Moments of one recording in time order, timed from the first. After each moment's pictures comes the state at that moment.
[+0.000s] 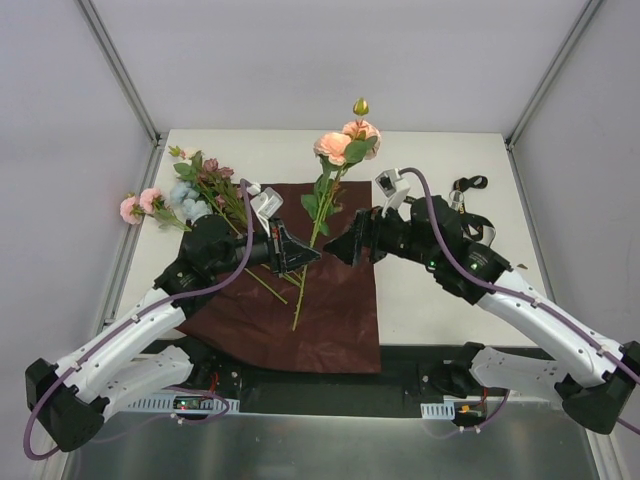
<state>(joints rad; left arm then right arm) -0.67 0.85 0.74 0.02 0.57 -0.51 0.85 1.04 1.07 -0.33 -0.20 0.56</state>
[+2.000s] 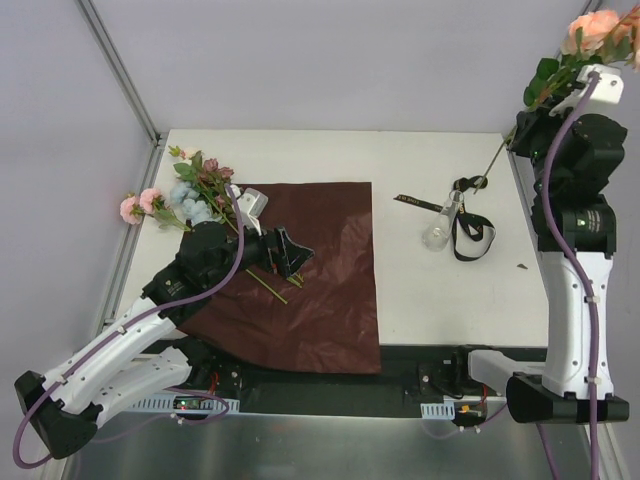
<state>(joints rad) -0.71 0.78 0.76 -0.20 0.17 -0.46 0.03 1.11 1.65 -0.51 0.14 0.11</state>
